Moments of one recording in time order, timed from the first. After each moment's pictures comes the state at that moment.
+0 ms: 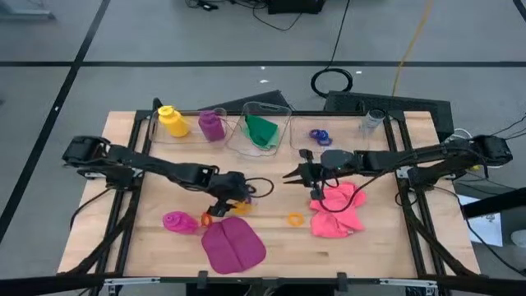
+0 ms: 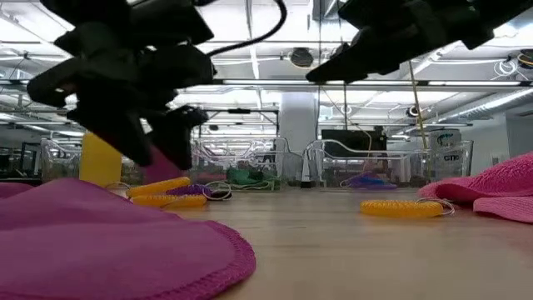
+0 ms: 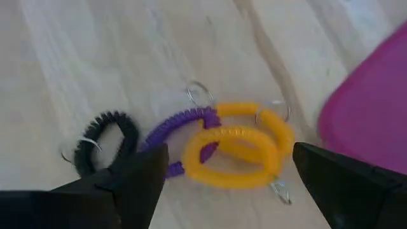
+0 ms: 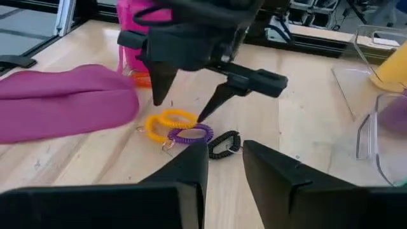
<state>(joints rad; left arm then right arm) -0.14 1.63 0.91 -0.34 0.13 0.15 0.04 1.34 0.86 0.12 -0.08 -0.17</state>
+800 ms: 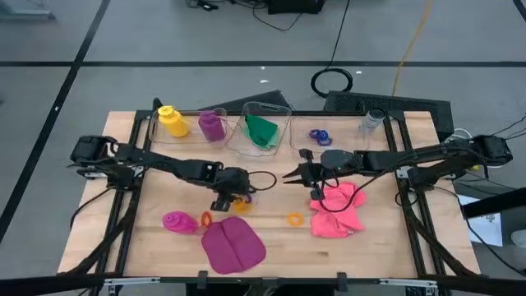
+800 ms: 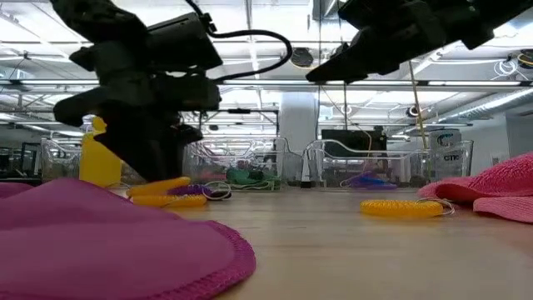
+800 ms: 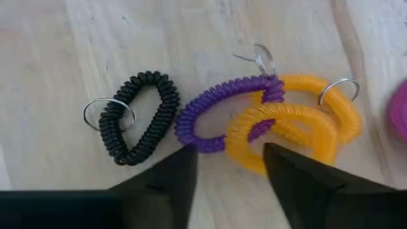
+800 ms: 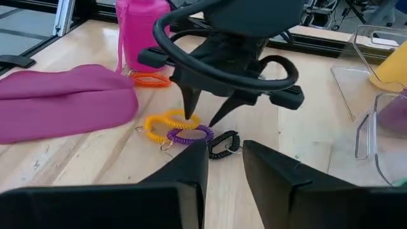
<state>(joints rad) -0.08 1.69 0.91 -0.37 0.13 0.09 0.03 1.34 0.86 0.12 -0.08 -0.17</state>
